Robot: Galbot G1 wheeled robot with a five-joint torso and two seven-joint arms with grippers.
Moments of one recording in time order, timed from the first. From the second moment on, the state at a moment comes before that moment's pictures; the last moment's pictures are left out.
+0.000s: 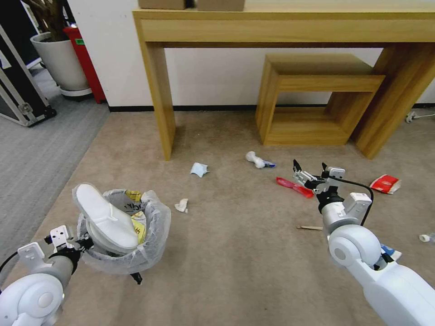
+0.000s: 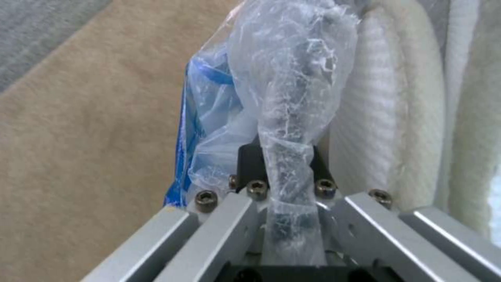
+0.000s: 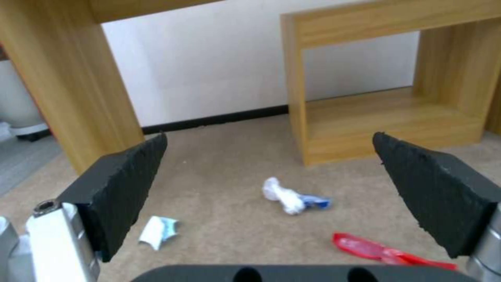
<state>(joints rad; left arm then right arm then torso) 1.62 -0.97 -0.82 -2.09 -1.10 0.46 -0.50 -1.12 0.83 0.27 1.98 0.83 0.00 0.44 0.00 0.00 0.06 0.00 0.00</state>
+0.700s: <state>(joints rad) 1.63 -0.97 -0.83 -2.10 -1.10 0.45 -0.49 -1.12 0.84 0.26 1.97 0.80 0.01 0.42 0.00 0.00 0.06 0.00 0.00</state>
